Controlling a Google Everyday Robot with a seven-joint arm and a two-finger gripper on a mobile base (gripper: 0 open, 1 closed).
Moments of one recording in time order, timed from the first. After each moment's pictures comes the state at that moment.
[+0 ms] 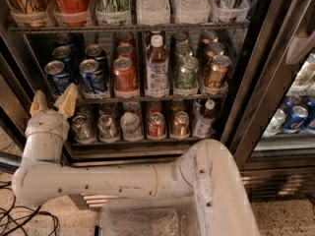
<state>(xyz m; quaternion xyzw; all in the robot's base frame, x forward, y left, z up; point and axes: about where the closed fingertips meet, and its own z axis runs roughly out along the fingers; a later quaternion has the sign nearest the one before) 0.614 0.265 0.828 -0.08 0.63 -0.06 0.77</state>
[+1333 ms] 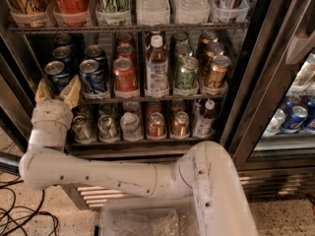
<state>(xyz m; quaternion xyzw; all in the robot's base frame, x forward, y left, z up) 0.651 0.259 0.839 -0.02 0.61 -0.02 0.79</state>
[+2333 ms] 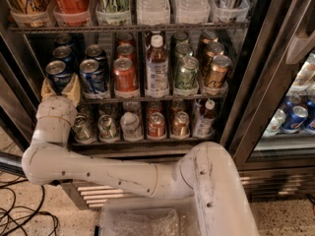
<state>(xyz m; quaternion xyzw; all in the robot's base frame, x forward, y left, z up) 0.663 0.245 0.839 0.00 0.62 -0.02 0.78</state>
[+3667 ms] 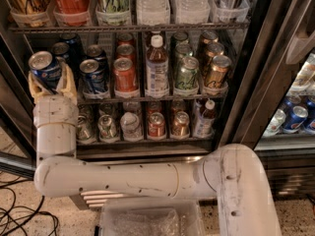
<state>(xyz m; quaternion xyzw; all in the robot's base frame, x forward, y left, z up) 0.600 0.228 0.917 -0.04 0.52 0.03 0.85</state>
